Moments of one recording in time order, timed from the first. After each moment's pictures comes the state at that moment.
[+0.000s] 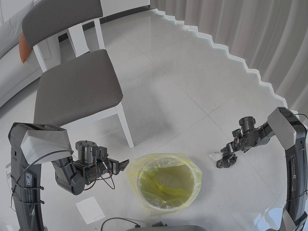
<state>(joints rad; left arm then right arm) -0.29 2.35 -0.65 -1.20 -0.12 -0.02 -0.04 2.61 -1.50 -0.22 0.09 -0.27</state>
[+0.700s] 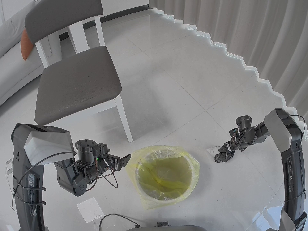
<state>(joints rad) -0.30 2.37 -0.65 -1.32 -0.12 -0.06 -0.03 2.67 -1.64 -0.11 0.09 -0.27</state>
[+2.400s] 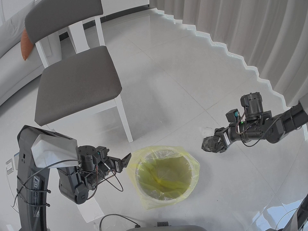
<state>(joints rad) -0.34 2.42 -0.57 -1.55 -0.03 -0.10 0.26 1.99 -1.04 -0.27 0.09 -0.28</state>
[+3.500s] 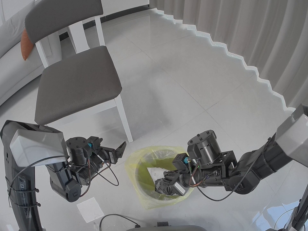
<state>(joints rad) -0.34 2.26 -0.51 -1.55 0.03 -0.09 0.77 2.05 -0.89 -0.44 0.03 -0.20</state>
